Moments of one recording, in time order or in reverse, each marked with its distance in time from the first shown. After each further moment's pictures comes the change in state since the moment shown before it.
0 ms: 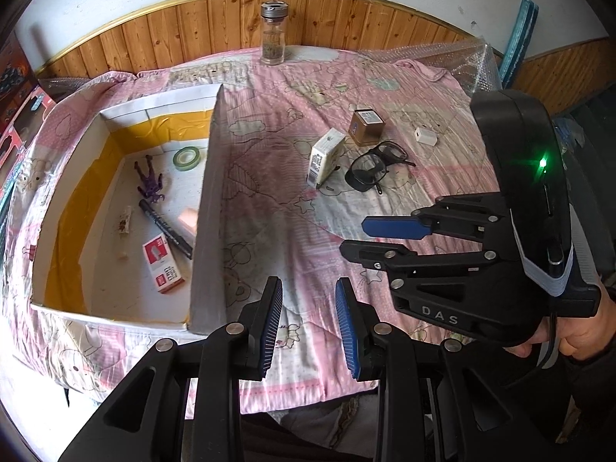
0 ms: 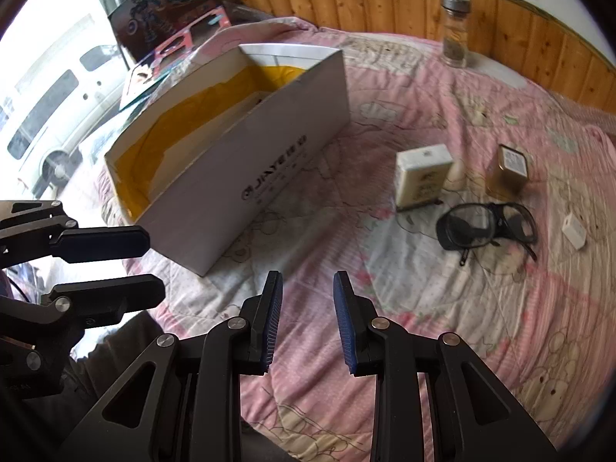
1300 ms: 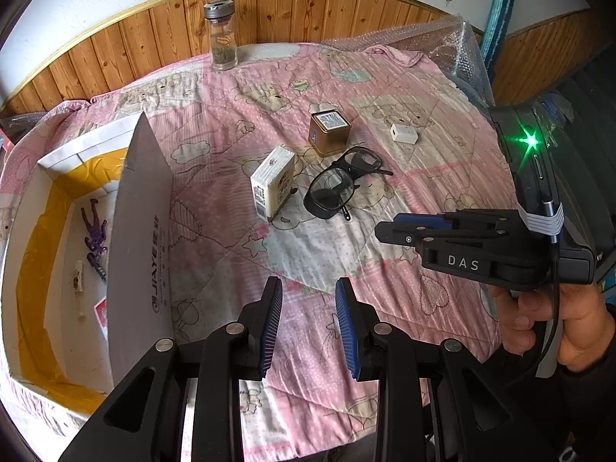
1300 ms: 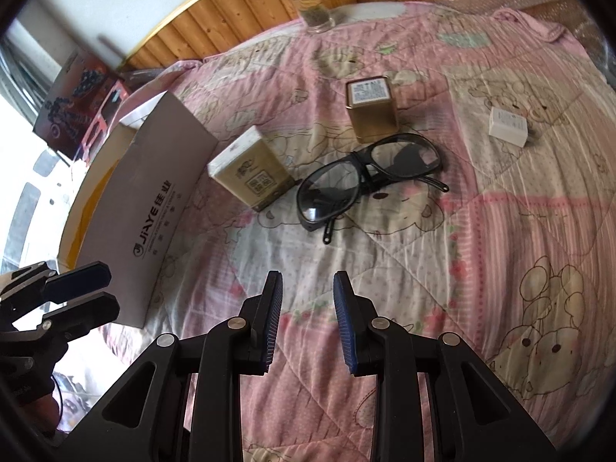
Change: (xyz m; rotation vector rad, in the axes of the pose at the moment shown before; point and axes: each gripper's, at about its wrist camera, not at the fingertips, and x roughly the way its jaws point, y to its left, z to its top) left arm 0.063 -0.044 0.053 0.087 0.016 -0.032; right arm 0.003 -0.137 -0.024 0.401 -0.045 -0.023
